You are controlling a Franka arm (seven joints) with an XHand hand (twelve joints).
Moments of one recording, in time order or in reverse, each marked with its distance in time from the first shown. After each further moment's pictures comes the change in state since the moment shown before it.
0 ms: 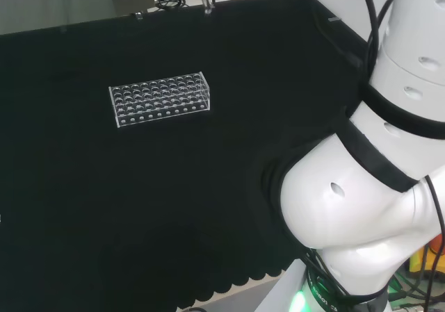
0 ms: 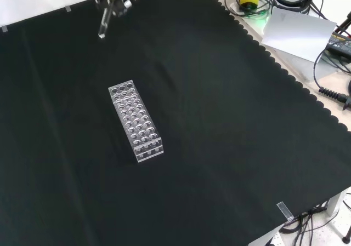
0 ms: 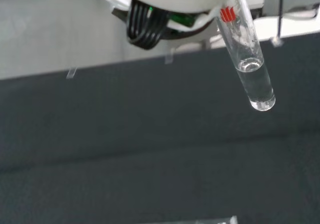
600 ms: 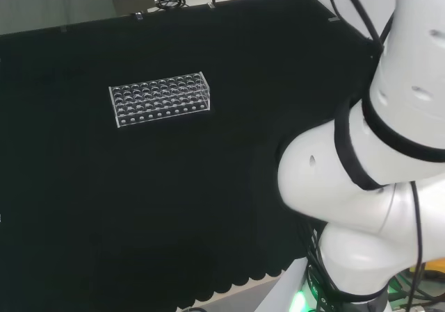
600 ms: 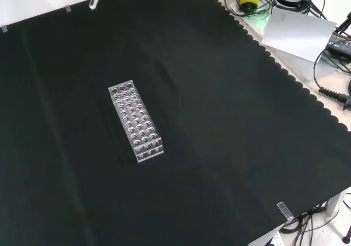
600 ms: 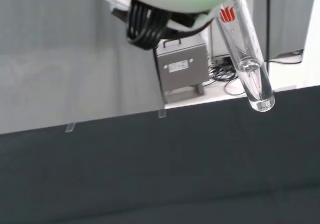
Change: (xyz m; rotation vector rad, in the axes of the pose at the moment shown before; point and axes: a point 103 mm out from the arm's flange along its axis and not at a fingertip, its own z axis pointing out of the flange) arm -0.005 -0.009 -0.065 -0.105 0.003 0.021
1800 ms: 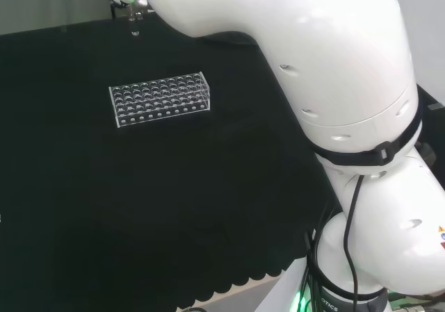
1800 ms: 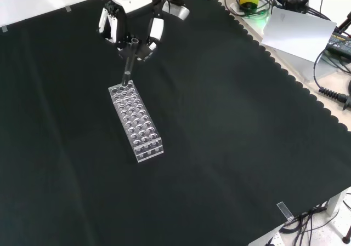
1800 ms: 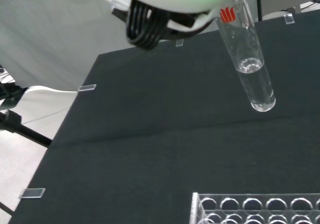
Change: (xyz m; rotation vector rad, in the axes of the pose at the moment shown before) arm 0.143 -0.005 0.118 0.196 0.145 -0.168
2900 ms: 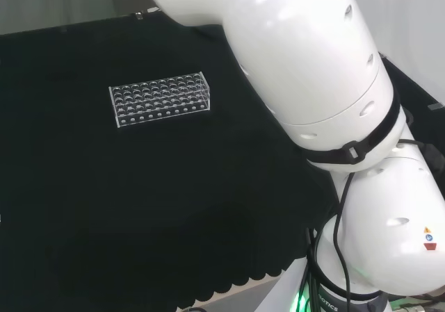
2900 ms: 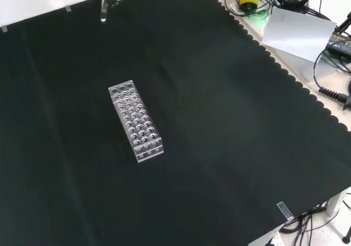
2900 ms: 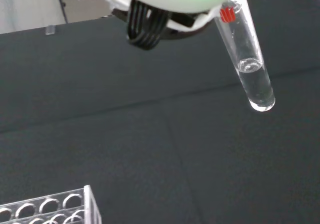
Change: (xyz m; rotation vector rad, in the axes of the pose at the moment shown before) arm -0.226 -0.048 -0.055 -0.015 -0.238 0.396
